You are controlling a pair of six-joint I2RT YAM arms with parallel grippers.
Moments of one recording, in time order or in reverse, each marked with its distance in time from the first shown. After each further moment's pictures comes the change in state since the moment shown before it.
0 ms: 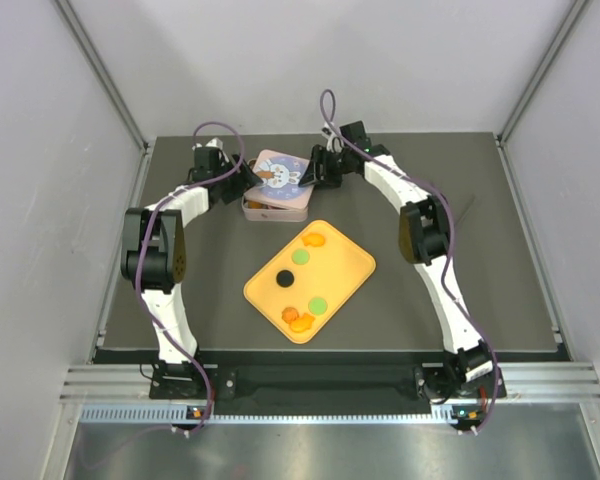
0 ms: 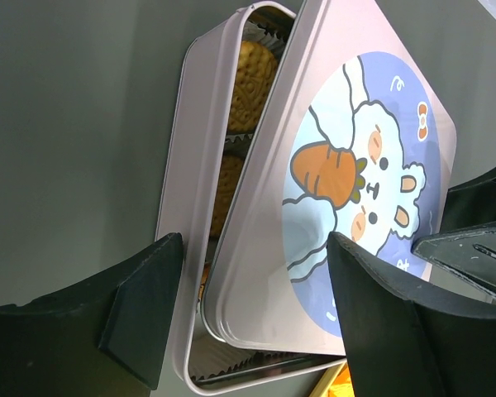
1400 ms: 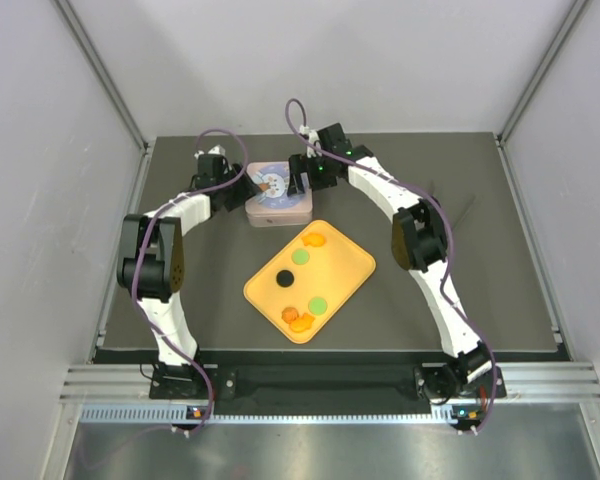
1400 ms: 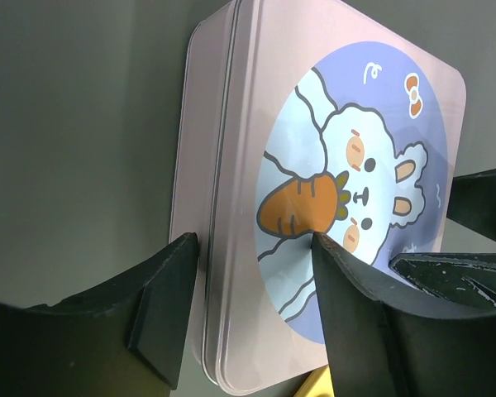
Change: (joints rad) left arm -0.031 -0.080 -0.104 -0.006 -0.055 -0.003; right arm 0.114 -0.094 -0.048 -0.071 0.266 -0.244
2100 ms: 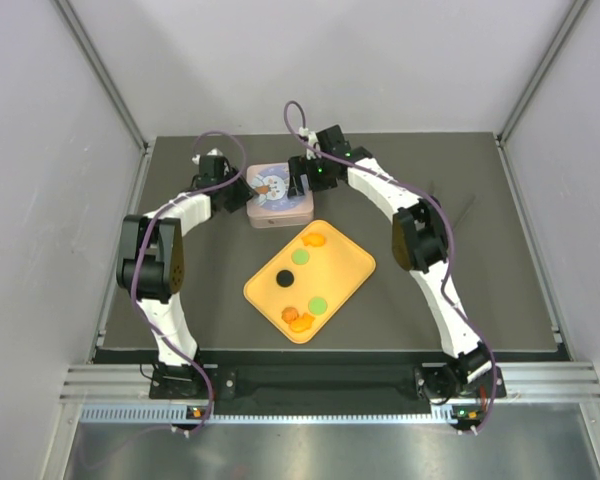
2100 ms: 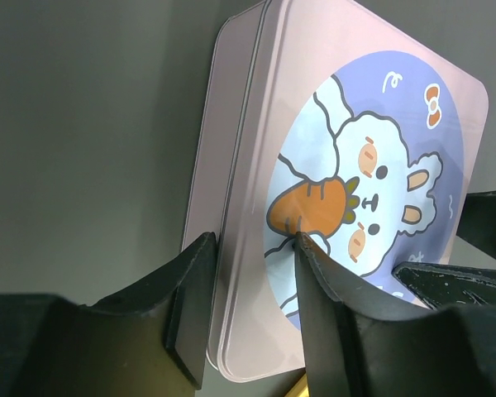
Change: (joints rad) left arm -0.009 -0.004 0.002 -0.062 -0.060 -0.054; right arm 0.008 -0.019 -0.041 0.012 0.027 -0.005
